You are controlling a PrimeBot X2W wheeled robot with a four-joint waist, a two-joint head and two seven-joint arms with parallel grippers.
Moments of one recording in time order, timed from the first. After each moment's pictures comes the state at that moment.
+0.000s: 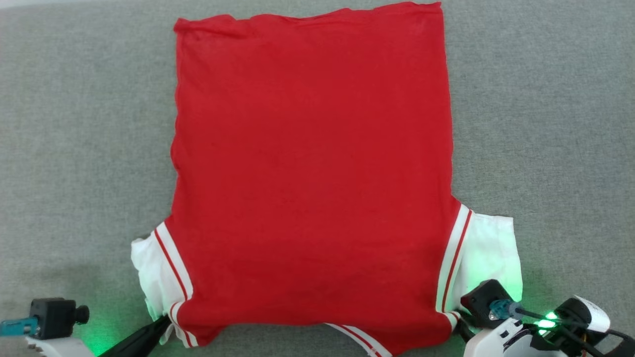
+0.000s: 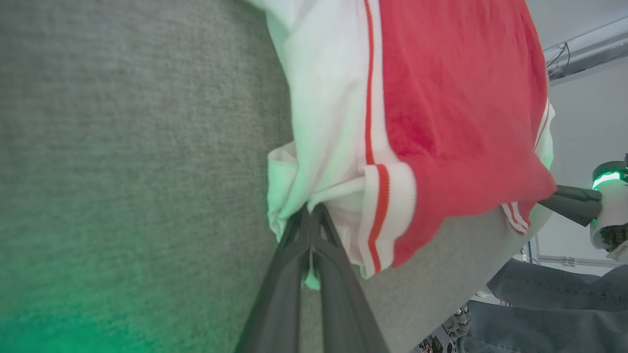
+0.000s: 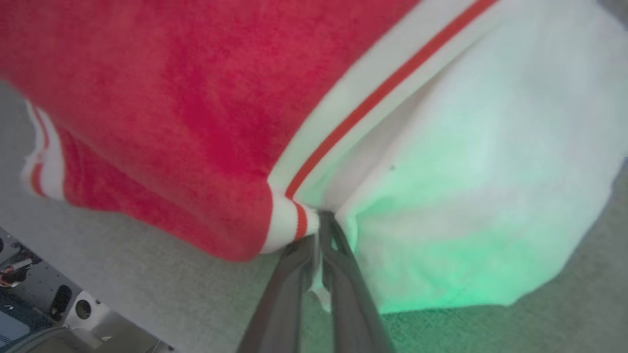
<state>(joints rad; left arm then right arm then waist) -0.24 1.07 -0.94 0.03 -1.48 -0.14 -0.20 0.01 -0.30 0.35 -0.27 0.14 0.13 0.74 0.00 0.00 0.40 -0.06</state>
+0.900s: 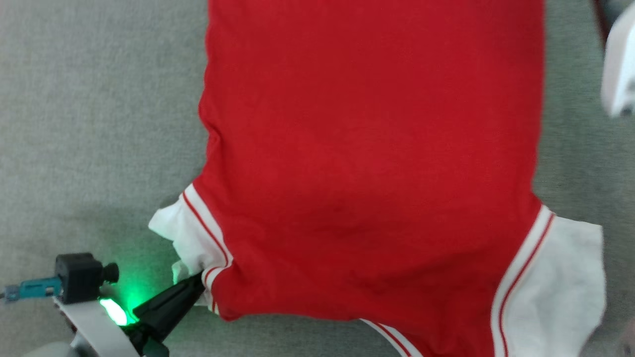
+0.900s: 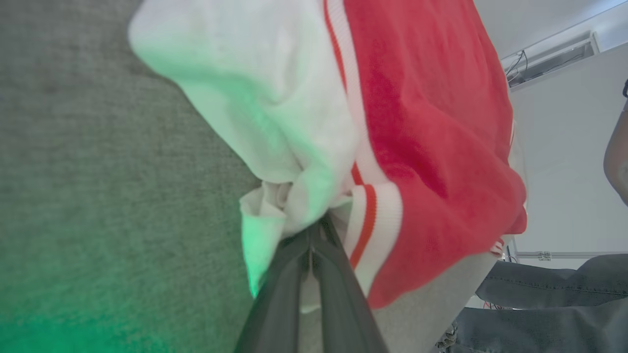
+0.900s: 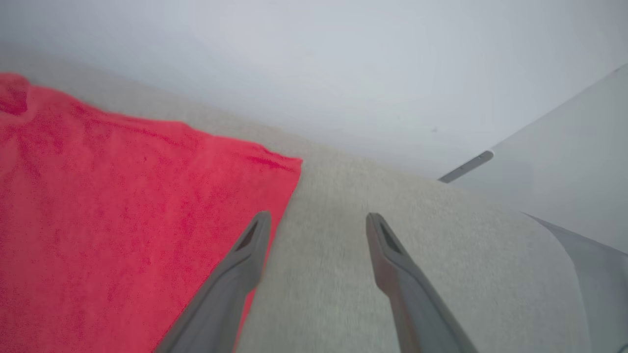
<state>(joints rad) -0.42 1.08 -1.00 -0.14 -1.40 -0.14 -0.26 -0.85 -0.20 0.03 -0.26 0.02 0.13 1.11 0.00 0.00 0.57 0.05</state>
